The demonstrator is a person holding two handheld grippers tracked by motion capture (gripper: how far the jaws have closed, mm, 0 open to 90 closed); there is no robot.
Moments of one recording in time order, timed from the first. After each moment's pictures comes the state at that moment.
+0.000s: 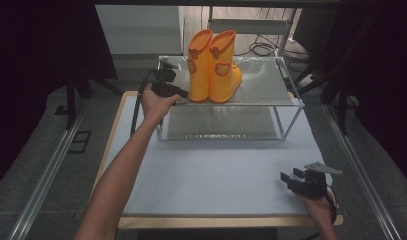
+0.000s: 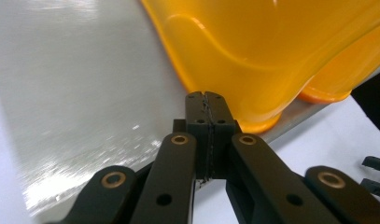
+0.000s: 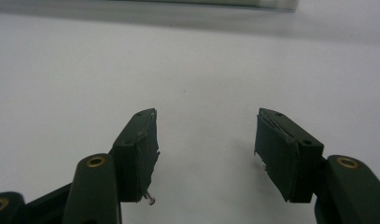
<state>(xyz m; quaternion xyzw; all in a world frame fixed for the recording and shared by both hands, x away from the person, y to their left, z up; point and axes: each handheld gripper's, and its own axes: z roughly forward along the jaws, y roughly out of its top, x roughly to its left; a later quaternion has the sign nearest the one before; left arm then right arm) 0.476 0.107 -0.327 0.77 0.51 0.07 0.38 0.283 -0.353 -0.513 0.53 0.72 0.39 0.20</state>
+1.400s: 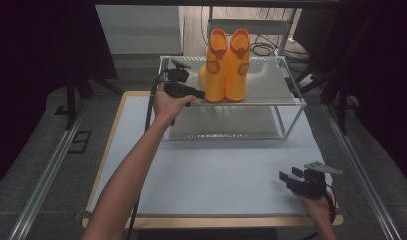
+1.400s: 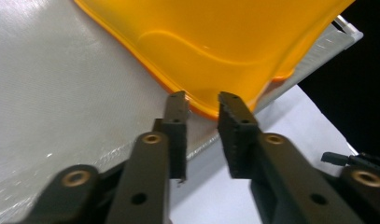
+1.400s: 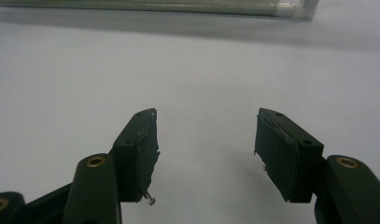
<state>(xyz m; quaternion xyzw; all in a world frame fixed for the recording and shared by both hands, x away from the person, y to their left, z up) 0.463 0.081 -0.317 0.77 0.47 0.04 0.42 0.282 -0.348 -0.508 0.53 0.72 0.40 0.20</state>
